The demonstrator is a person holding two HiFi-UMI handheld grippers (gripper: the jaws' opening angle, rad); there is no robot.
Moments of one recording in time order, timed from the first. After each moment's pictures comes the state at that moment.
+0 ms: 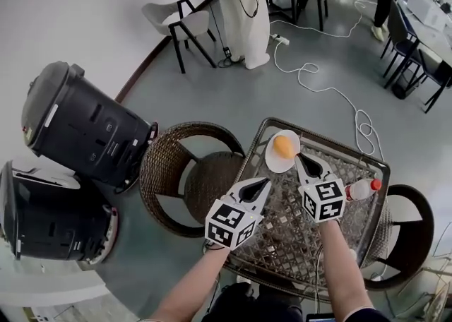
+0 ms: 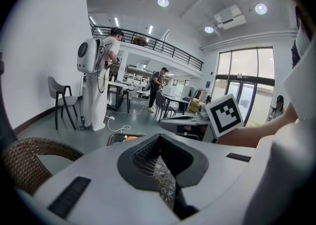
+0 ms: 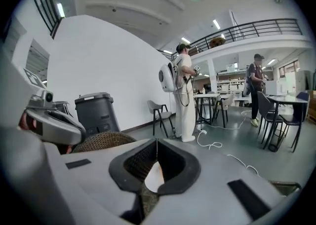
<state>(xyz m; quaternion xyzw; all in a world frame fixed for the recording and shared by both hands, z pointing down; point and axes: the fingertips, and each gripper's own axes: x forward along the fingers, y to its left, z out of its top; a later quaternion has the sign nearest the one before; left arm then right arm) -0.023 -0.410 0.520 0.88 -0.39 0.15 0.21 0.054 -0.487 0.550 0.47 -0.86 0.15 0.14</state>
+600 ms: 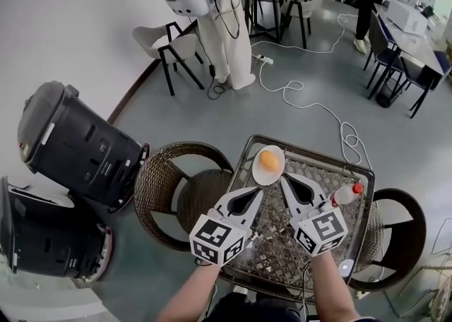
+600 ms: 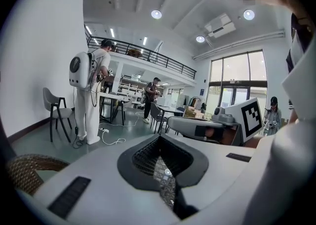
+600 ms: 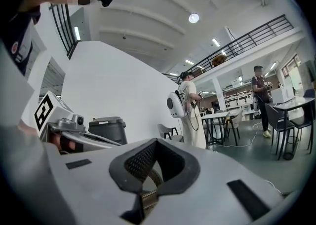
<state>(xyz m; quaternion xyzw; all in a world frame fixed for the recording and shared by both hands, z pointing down) -0.006 -0.394 0.439 0.90 -0.38 0.10 0.16 0.046 -0.424 0.424 0.44 -0.90 0.09 0.01</state>
